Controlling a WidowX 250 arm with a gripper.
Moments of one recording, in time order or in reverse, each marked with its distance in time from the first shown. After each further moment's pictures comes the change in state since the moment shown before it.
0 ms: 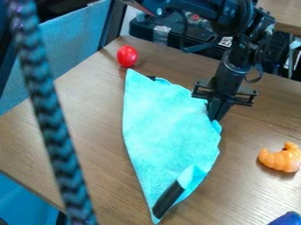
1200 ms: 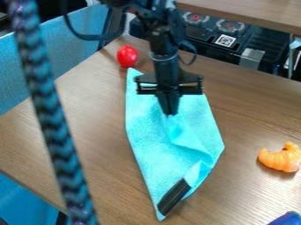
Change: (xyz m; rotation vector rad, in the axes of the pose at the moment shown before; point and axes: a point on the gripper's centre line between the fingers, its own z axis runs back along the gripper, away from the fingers) arm -0.018 0.088 0.024 -0.298 -0.035 -0.103
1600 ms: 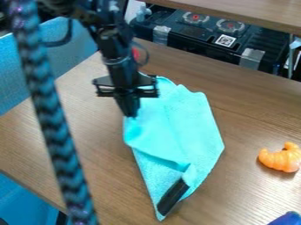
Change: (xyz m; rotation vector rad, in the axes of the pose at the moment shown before) arm -0.010 0.065 0.006 -0.015 -0.002 -0.032
